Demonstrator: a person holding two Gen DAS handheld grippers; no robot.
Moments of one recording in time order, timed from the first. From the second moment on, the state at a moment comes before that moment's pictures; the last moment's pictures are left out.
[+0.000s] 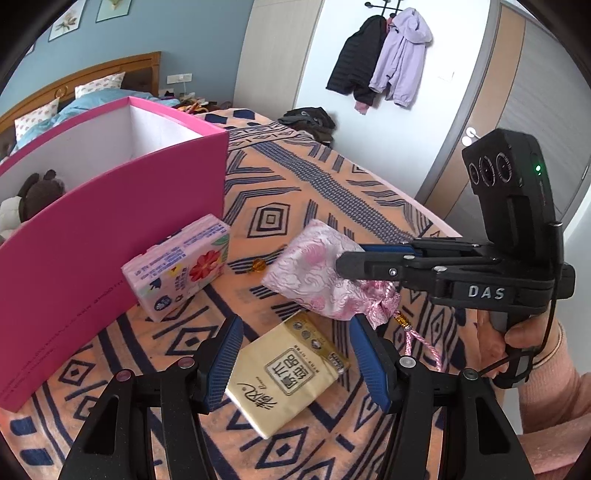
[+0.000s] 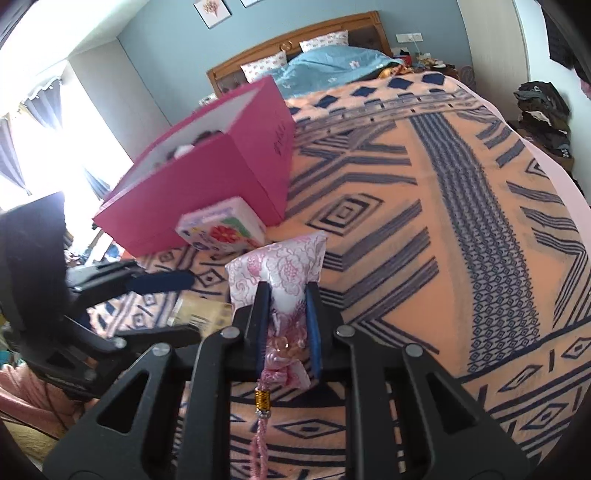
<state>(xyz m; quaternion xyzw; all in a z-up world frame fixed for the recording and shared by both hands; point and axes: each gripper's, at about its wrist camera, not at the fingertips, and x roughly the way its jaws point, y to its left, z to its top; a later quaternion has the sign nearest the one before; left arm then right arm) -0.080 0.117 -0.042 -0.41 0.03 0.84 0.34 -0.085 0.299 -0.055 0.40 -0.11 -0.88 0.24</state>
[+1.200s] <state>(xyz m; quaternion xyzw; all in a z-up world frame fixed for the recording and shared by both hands) -0.070 0.072 0.019 -0.34 -0.02 0.86 0.38 -0.081 0.248 0.016 0.31 -0.11 -0.87 0.36</state>
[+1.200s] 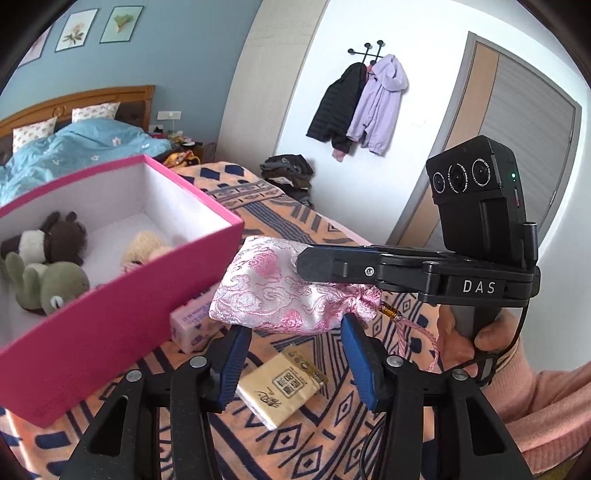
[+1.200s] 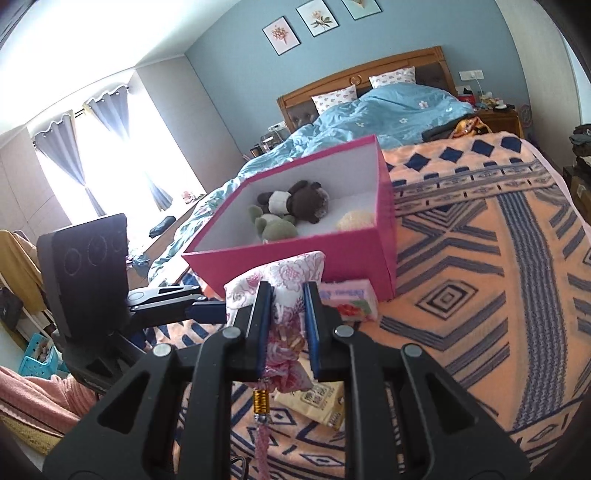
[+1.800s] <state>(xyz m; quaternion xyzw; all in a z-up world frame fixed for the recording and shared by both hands) -0.105 0.046 0.057 -0.31 0.01 0.90 0.32 -0.134 0.215 0.052 0.29 -0.10 -0.87 0.38</state>
